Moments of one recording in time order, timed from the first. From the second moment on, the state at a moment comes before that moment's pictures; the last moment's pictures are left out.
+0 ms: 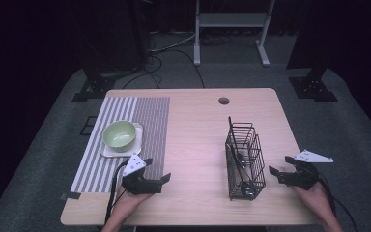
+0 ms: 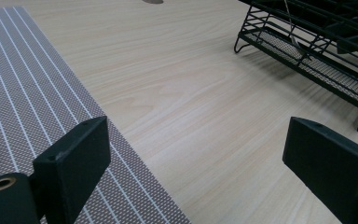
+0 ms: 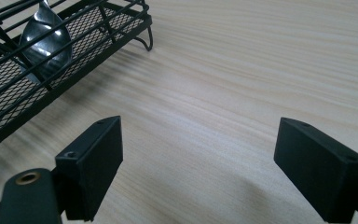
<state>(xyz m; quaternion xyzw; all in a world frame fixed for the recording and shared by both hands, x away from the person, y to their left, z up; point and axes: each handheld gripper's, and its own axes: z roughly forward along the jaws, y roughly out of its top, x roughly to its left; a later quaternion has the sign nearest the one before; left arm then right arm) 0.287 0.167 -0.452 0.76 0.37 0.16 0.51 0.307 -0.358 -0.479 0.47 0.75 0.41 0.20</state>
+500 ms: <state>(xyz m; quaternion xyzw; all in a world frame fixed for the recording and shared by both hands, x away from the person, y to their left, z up) 0.300 0.148 -0.438 0.77 0.35 0.14 0.51 0.310 -0.353 -0.480 0.47 0.76 0.41 0.20</state>
